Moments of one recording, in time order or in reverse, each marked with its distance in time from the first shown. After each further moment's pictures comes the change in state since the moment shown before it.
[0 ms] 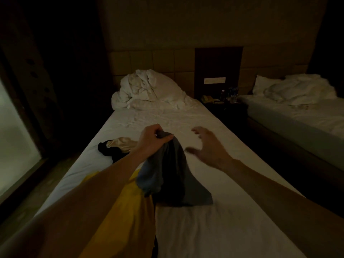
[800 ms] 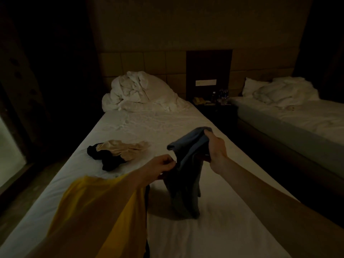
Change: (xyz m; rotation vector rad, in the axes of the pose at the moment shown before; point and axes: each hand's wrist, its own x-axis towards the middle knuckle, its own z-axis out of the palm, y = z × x) left_hand -0.061 0.002 0.037 -0.468 -0.633 -0.428; right_hand -0.005 -0.006 -0.013 1.028 0.337 0.750
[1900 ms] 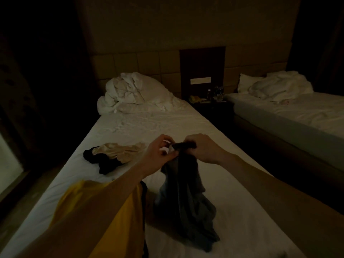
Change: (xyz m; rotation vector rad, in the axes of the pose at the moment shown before) left_hand 0.014 0.036 0.012 0.156 0.213 0.423; right_hand 0.004 -0.013 -0.021 -1.042 -0.490 -0.703
